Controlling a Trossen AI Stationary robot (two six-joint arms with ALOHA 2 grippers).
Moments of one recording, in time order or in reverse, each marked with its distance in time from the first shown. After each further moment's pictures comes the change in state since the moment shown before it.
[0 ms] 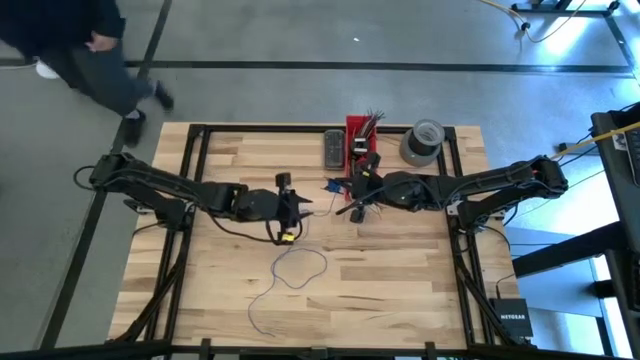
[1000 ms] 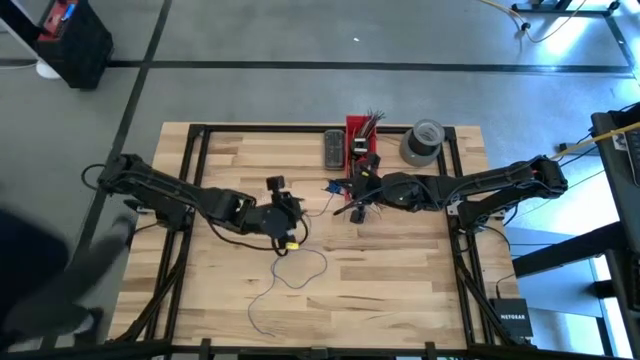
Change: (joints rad) left arm -0.113 0.088 0.207 -0.378 -0.274 -0.199; right arm 0.000 0.005 0.000 -0.027 0.000 0.028
